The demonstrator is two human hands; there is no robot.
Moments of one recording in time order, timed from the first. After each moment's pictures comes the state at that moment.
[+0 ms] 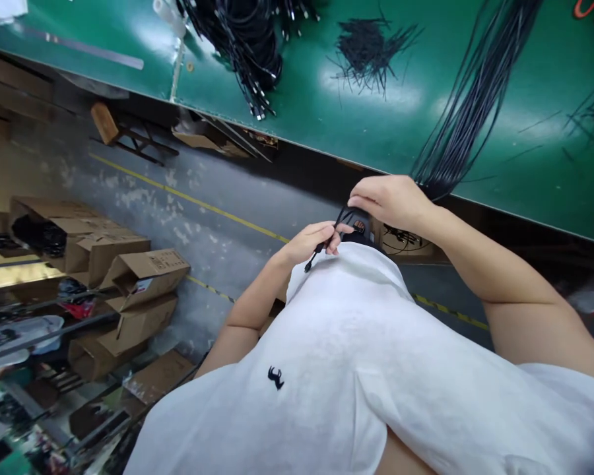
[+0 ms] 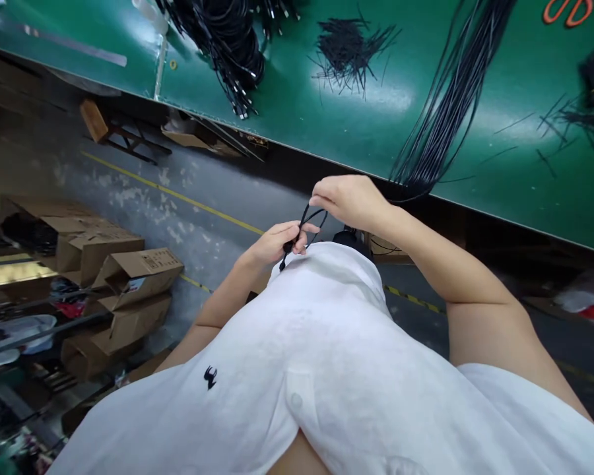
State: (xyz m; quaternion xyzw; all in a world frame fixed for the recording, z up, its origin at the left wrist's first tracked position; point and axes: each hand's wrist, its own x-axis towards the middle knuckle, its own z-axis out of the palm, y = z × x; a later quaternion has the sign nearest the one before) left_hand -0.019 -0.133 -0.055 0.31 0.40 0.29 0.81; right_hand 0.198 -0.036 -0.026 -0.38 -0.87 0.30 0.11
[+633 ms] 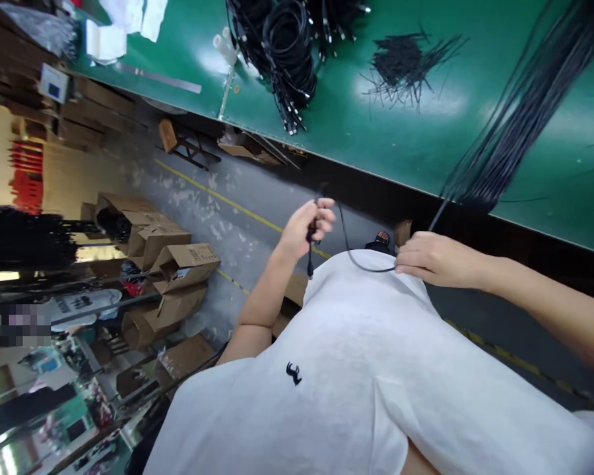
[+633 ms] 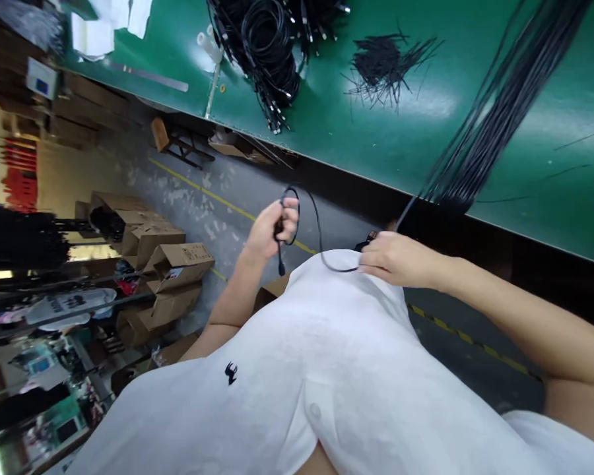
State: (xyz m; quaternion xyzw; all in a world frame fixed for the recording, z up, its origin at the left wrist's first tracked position) left_hand -0.052 -0.101 -0.027 0.18 0.50 0.47 0.71; right_hand 0.258 -0.066 -0.072 -0.15 -0.92 0.34 0.09
